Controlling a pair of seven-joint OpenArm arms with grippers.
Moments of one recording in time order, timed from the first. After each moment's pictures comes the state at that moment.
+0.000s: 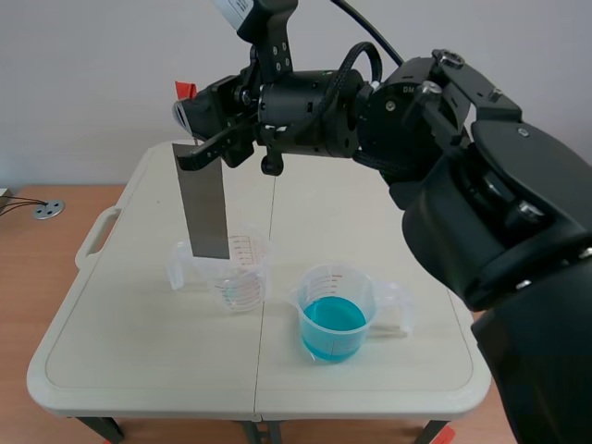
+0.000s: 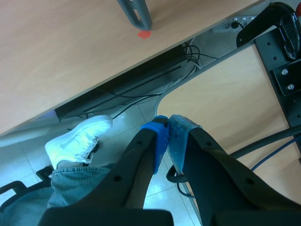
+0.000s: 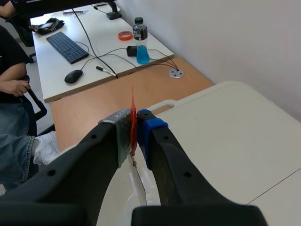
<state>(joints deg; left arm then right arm) 72.6 -31.4 -18.6 98.9 -8.4 -16.5 -7.0 16.2 0.8 -20.0 85.9 20.0 41.8 -22.8</state>
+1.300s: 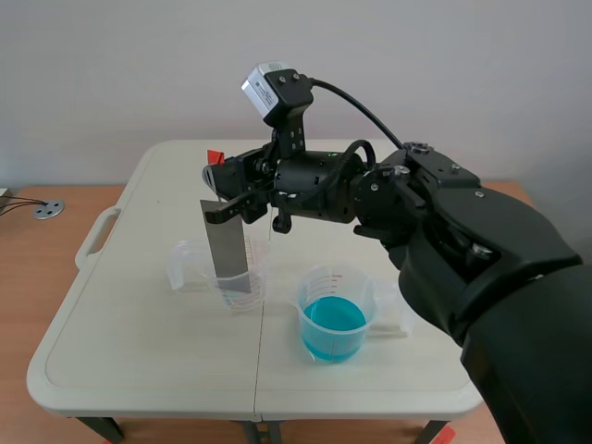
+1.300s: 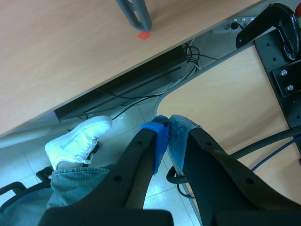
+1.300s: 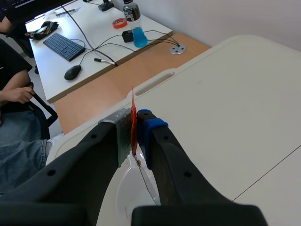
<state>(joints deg) 72.6 -31.4 -18.6 98.9 -8.4 -16.5 -7.1 16.2 0.8 -20.0 68.5 17.3 41.8 -10.5</state>
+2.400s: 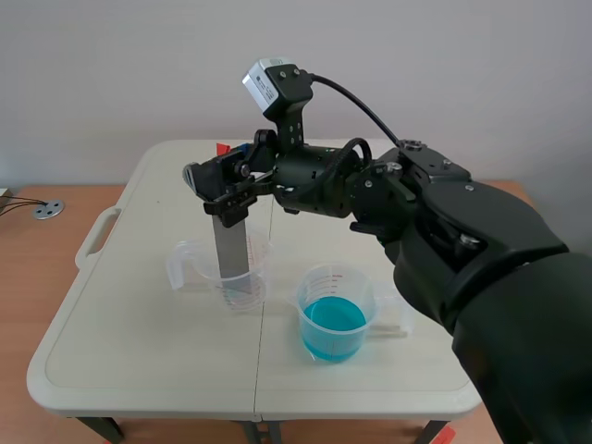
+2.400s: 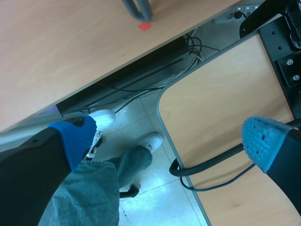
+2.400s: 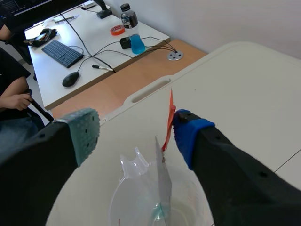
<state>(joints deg) 72.3 -31.5 -18.6 98.9 -7.3 -16.5 -5.0 18.2 0.0 -19.9 65.6 16.1 41.5 -7.3</state>
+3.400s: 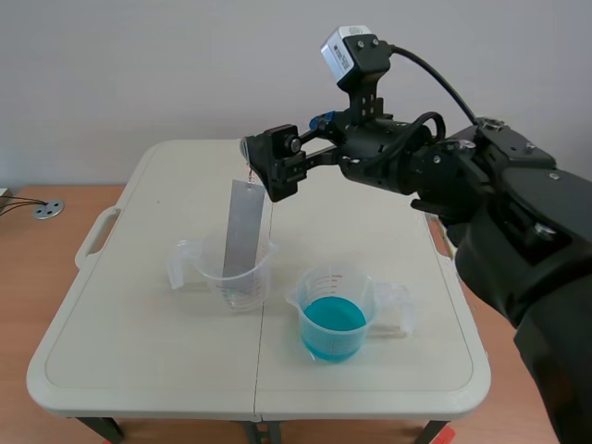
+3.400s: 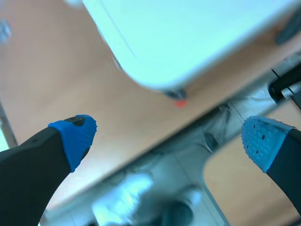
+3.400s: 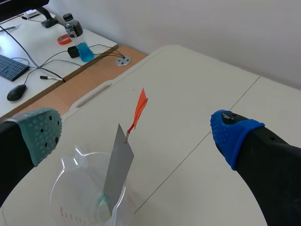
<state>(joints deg) 58.9 -39.8 -18.1 101.7 -6.4 -16.6 -7.2 15.1 5.4 -12.1 74.5 16.2 36.7 -10.4</state>
